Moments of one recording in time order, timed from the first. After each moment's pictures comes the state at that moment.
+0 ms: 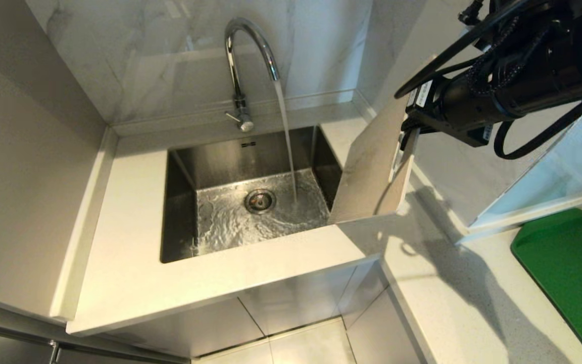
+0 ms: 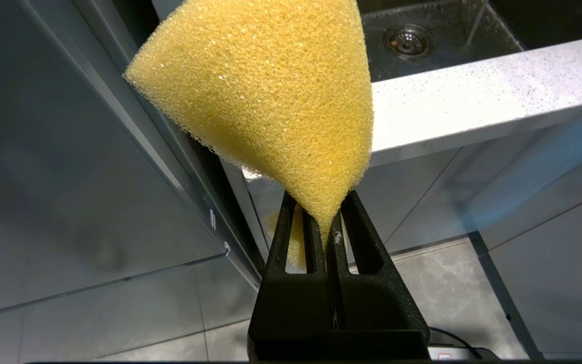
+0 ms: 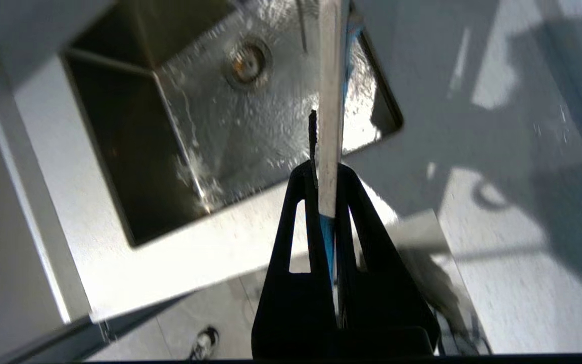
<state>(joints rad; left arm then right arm) 0.01 0.00 0.00 0.00 0.01 0.01 0.33 1.73 -1.95 0.64 -0.04 0.49</state>
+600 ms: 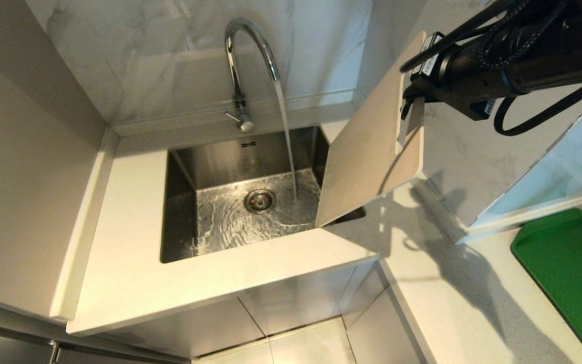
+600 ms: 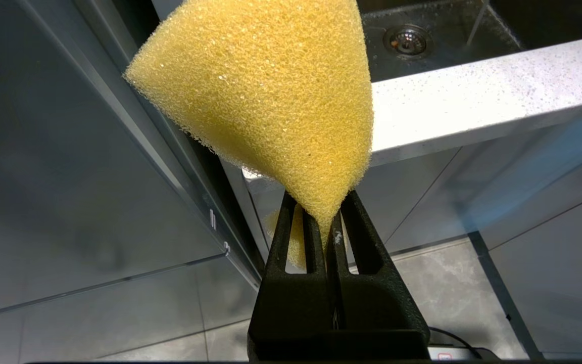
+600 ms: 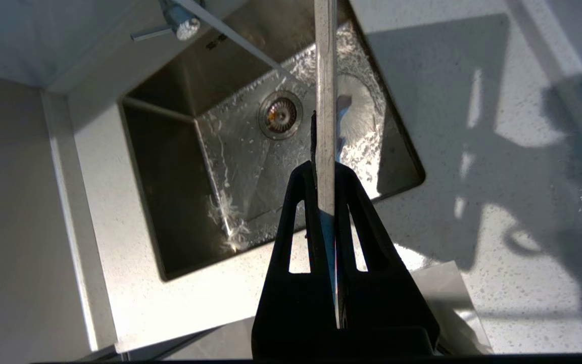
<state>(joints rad) 0.01 0.00 0.00 0.00 0.01 0.01 0.31 1.71 -1.96 0.51 -0.03 0.48</state>
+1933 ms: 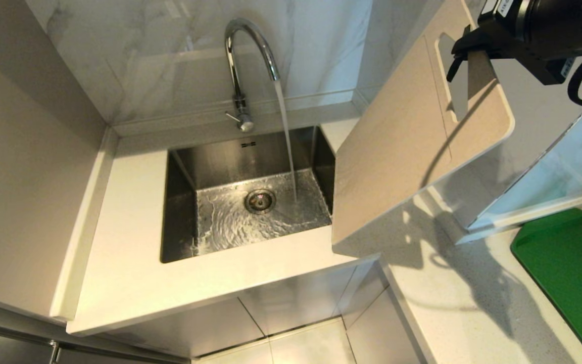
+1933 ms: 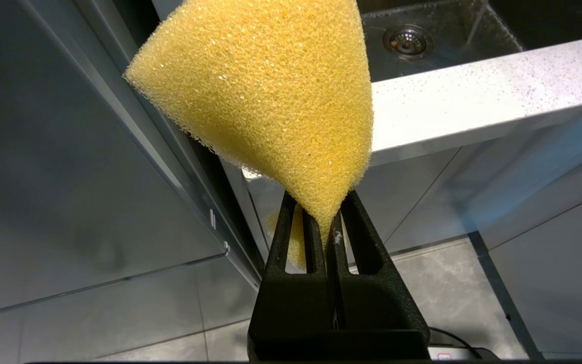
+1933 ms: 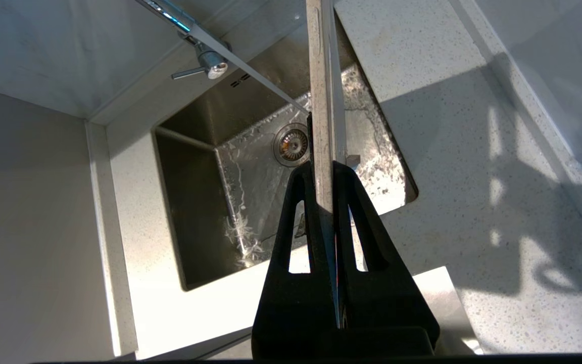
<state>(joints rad) 0.01 0.00 0.00 0.00 0.01 0.01 0.29 1.57 -1.96 0.54 -0.03 0.48</state>
